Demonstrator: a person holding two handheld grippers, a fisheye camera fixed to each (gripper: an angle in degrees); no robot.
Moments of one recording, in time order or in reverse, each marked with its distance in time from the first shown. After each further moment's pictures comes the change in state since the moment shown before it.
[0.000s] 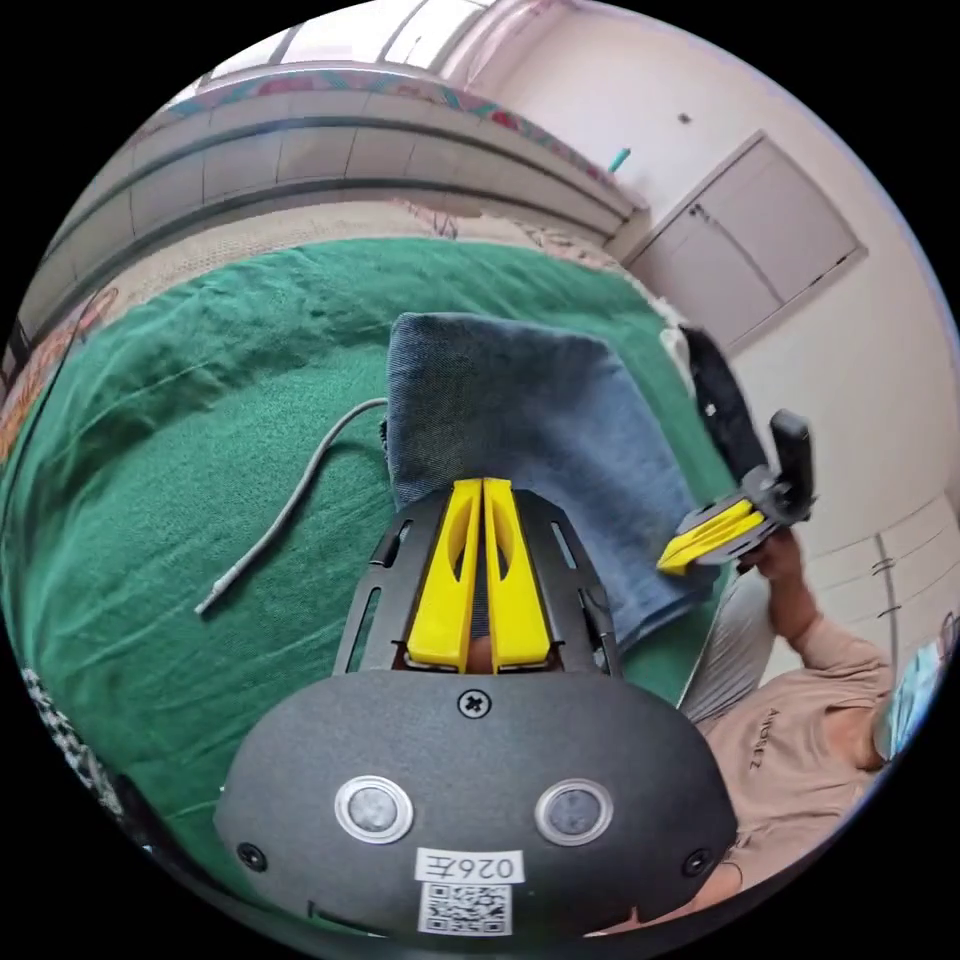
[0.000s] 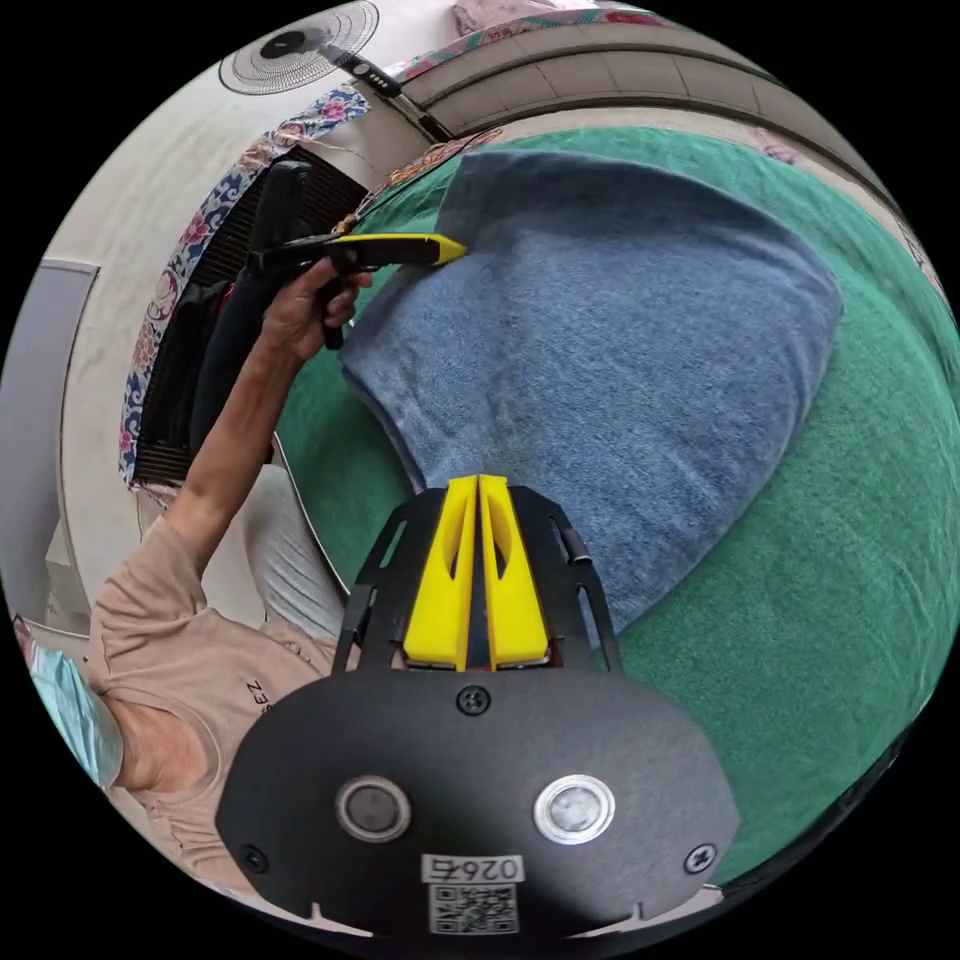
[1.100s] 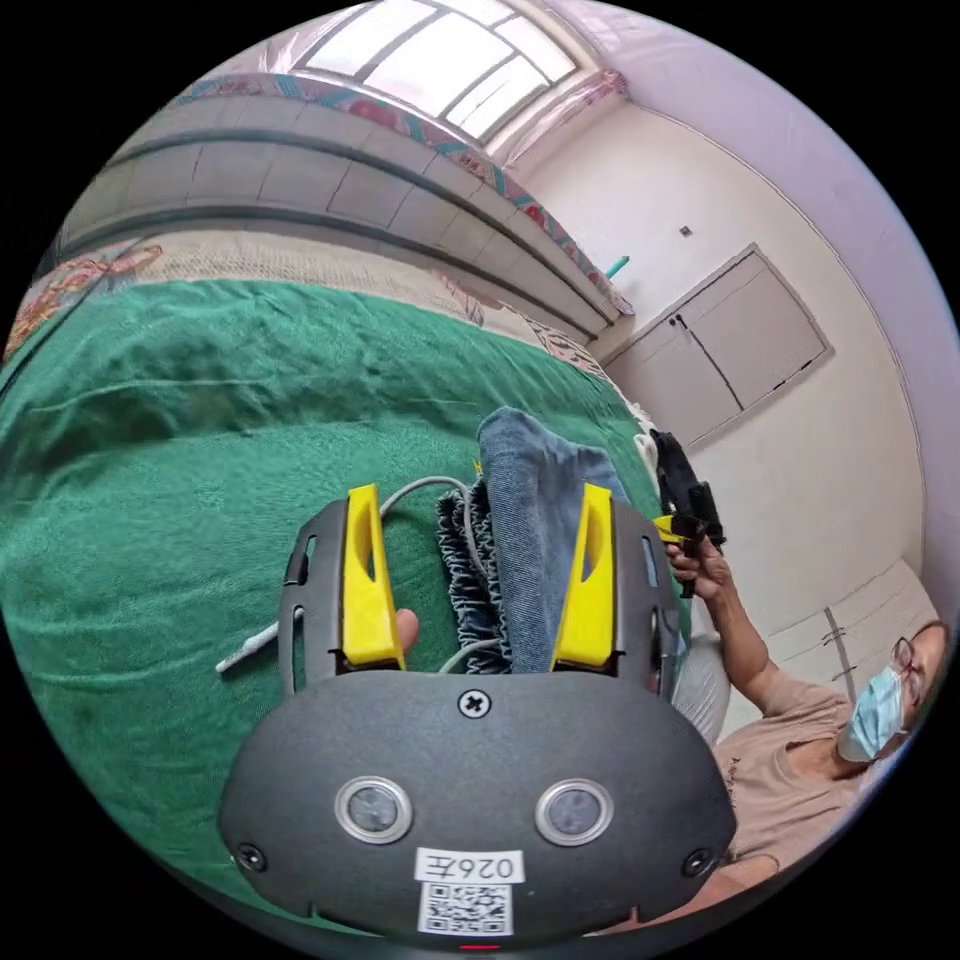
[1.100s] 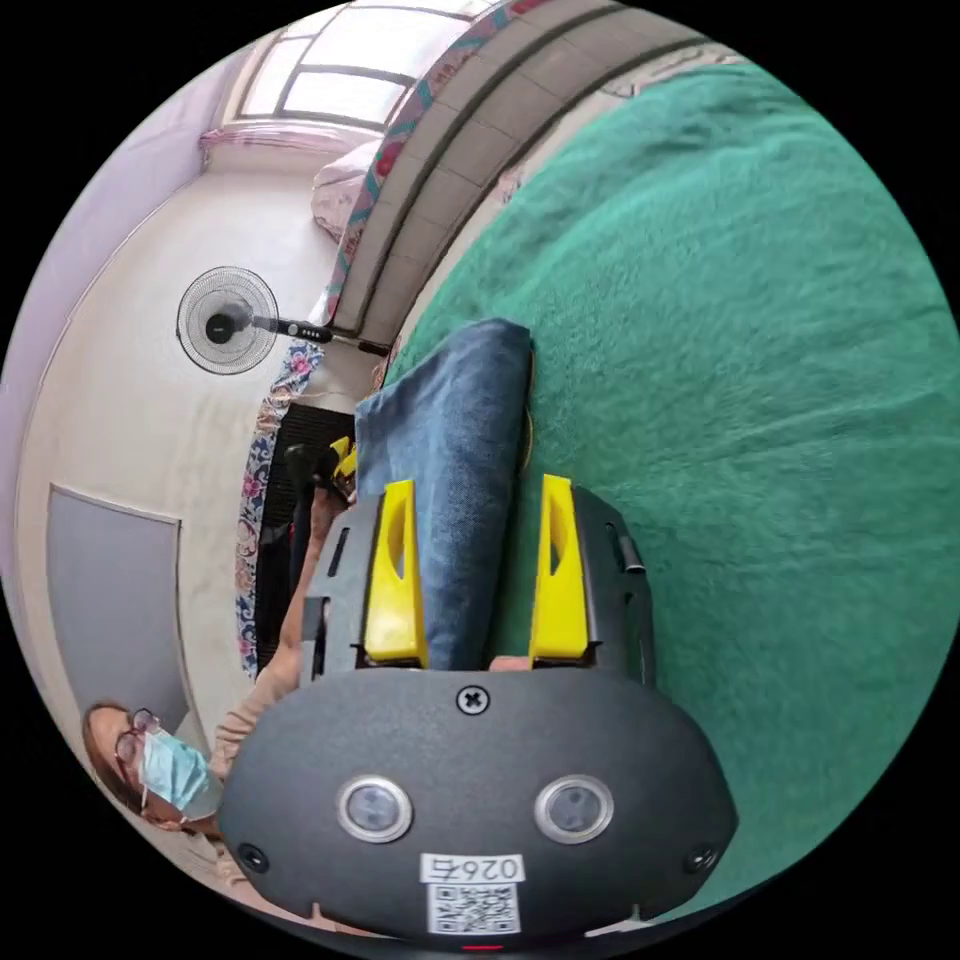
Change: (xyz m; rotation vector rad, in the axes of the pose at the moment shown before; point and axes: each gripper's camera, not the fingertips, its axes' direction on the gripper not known) left arm -0.043 0.028 0.039 0.170 0.142 -0.101; right arm 0.270 0.120 0.016 0.449 -0.338 0.445
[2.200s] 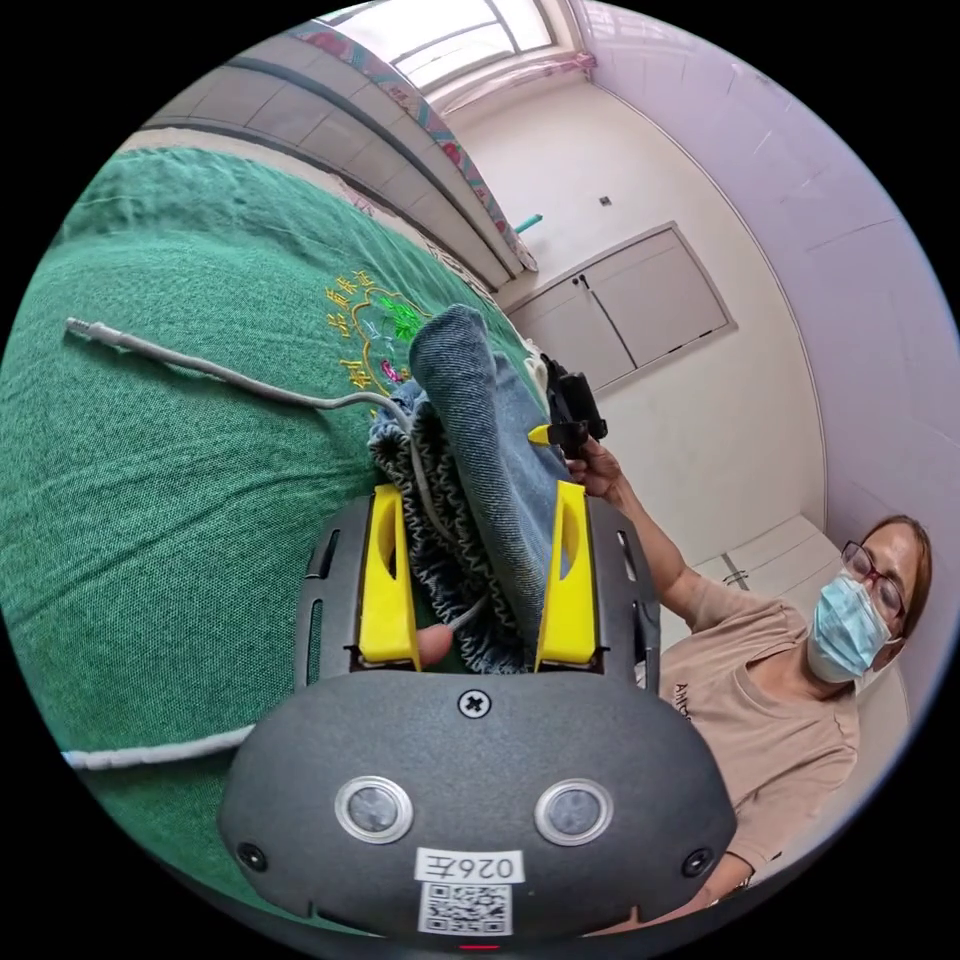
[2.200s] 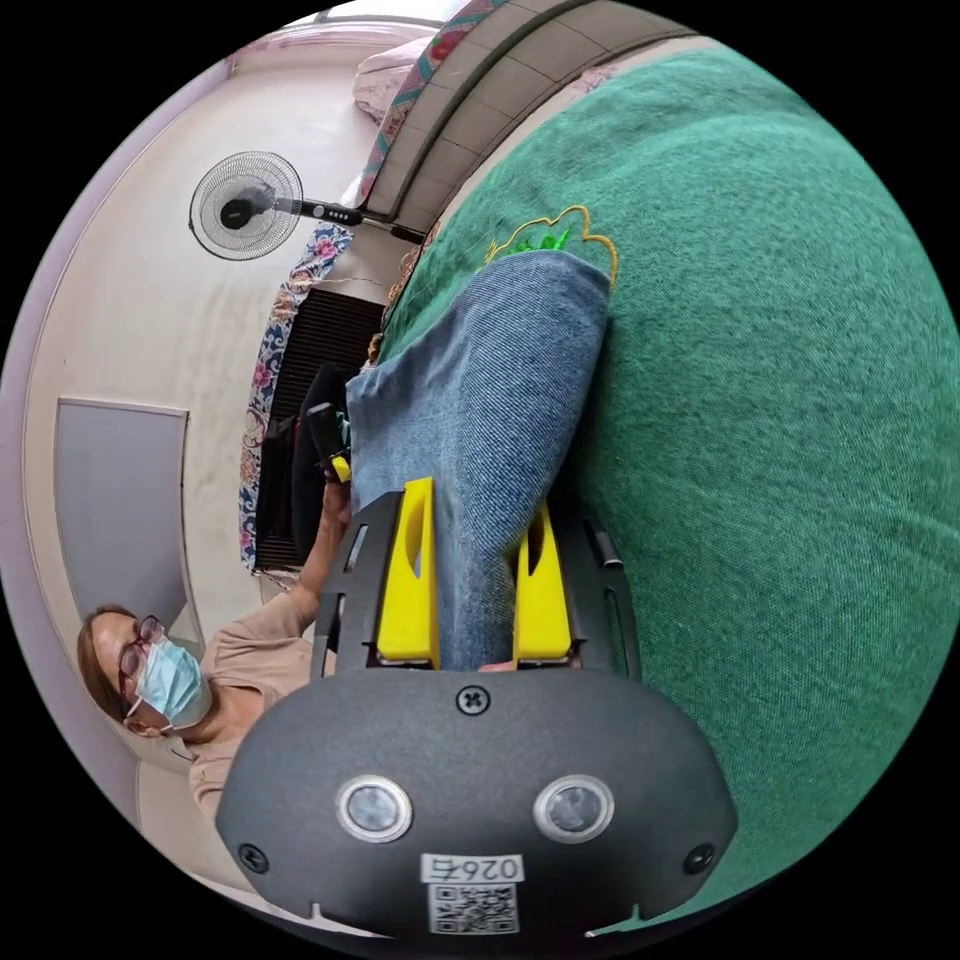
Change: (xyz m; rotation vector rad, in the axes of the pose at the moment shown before) left arm 0.039 0.066 -0.011 -0.086 0.322 0.032; right arm -0.014 -0.107 0.007 -0.289 -0.017 -0.179
